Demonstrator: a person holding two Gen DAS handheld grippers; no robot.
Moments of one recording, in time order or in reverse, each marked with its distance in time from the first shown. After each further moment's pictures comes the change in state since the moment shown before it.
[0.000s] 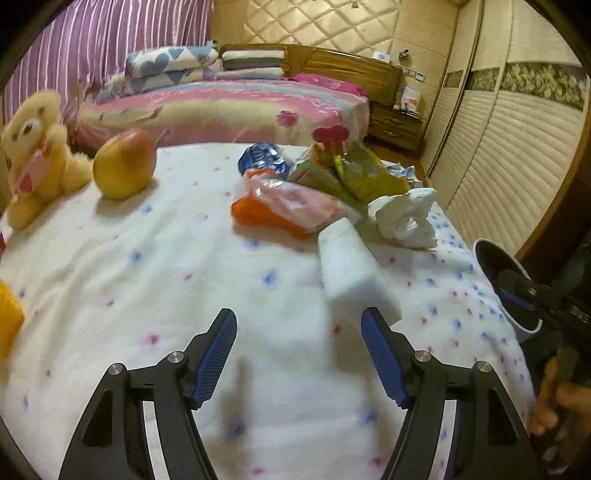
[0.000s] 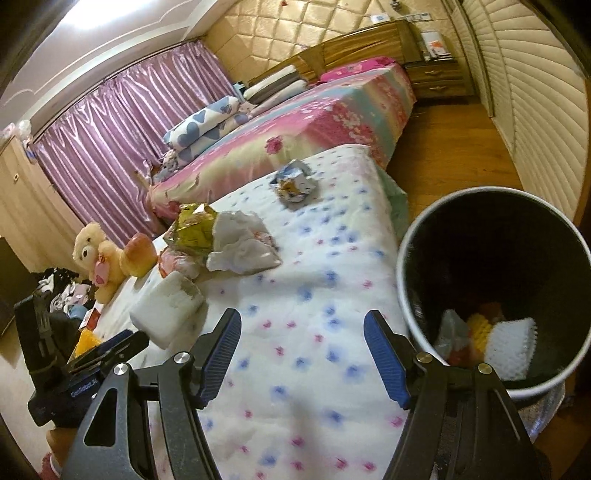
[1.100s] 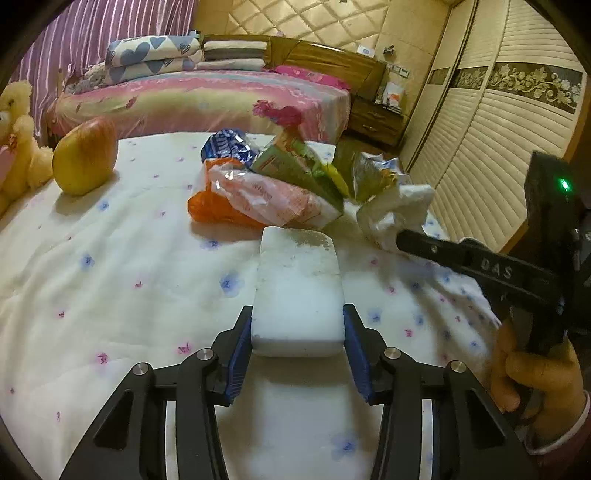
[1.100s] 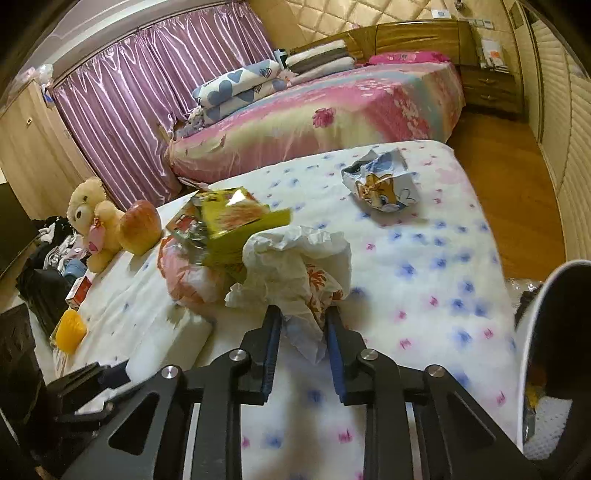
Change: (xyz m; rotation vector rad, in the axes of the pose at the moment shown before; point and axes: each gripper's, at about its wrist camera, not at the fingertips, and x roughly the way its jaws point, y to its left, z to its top) left arm 0.041 -0.006 0.014 0.016 0.022 -0.099; right arm 0.086 0.055 0.029 -0.171 0.105 0.034
